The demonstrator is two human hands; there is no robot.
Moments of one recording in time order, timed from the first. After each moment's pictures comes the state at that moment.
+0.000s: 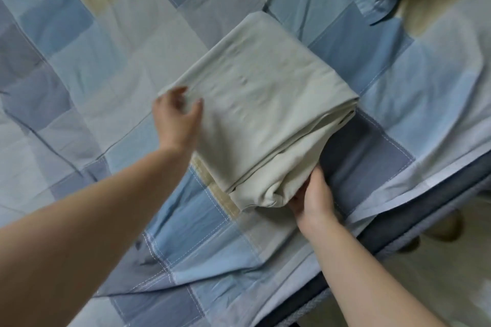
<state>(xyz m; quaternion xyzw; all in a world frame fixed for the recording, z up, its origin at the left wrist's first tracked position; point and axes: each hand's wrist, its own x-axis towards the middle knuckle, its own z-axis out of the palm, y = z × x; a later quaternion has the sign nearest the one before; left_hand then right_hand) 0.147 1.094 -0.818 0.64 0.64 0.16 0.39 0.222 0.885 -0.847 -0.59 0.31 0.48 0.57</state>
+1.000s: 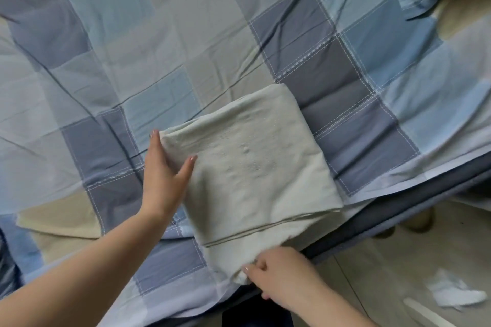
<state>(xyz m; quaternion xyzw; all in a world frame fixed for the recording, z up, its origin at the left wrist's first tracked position) -0.016 1.007 -0.815 0.65 0.64 0.10 0.40 0.120 0.812 -0.774 -0.69 -0.33 0.65 -0.04</state>
